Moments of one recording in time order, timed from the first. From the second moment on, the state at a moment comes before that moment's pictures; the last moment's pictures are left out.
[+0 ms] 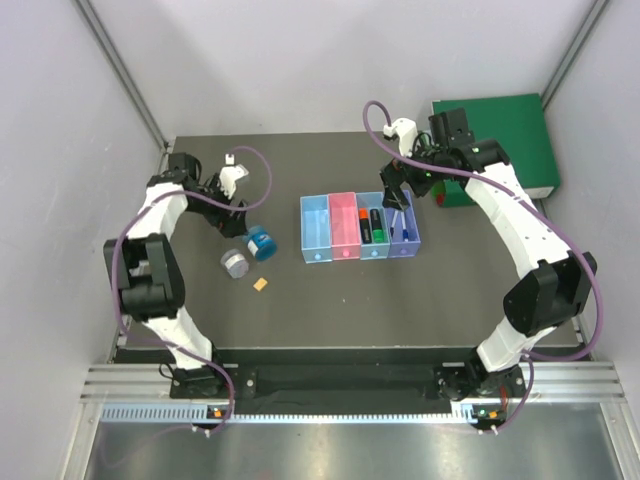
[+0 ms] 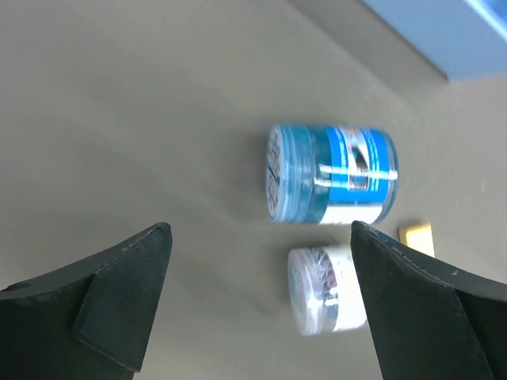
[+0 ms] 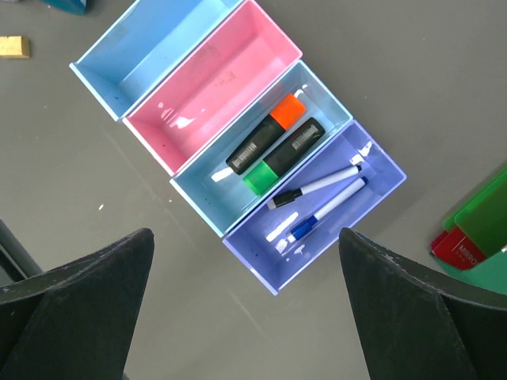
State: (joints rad) left arm 0.10 1.70 1.33 -0.72 0.64 0.78; right arm 0.32 1.64 1.68 -0.90 -0.44 -0.39
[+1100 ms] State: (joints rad) left arm 0.14 1.55 1.30 -1.06 0.49 1.88; right arm 0.32 1.64 1.68 -0.93 -0.41 -0.39
